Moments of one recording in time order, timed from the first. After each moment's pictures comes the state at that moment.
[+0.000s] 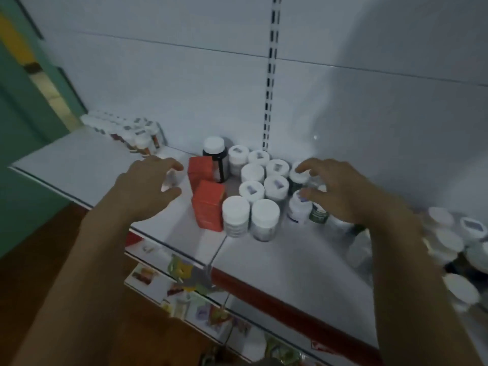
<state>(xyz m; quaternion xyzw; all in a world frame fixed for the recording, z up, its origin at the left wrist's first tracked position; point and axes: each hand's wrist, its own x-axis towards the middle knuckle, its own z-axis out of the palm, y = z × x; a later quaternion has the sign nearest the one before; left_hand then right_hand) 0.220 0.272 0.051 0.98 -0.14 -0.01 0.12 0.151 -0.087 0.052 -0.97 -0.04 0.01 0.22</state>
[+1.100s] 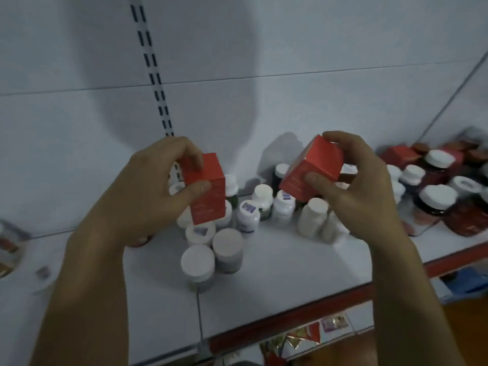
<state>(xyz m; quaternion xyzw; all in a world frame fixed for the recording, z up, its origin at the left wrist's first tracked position) 0.302 0.170 0.101 0.75 -0.57 0.01 0.33 0.069 -0.039 0.070 -0.80 0.26 -0.42 0.33</state>
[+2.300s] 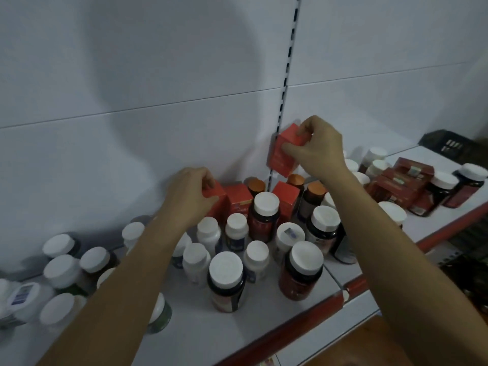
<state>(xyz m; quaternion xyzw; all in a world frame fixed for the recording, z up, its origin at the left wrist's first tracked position) 0.087 -0.289 0.026 0.80 -0.52 -0.03 0.30 -0.115 -0.480 0.074 -0.80 0.41 -0.38 0.22</state>
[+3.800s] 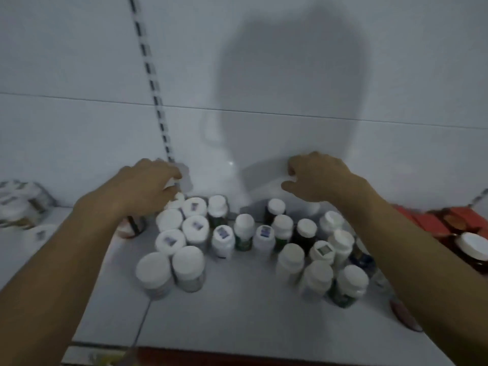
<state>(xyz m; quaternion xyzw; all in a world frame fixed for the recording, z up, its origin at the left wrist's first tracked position) 0.305 0.105 0.093 0.93 -0.36 -0.02 0.00 0.150 -0.188 0.109 -0.98 0.18 0.01 -0.05</state>
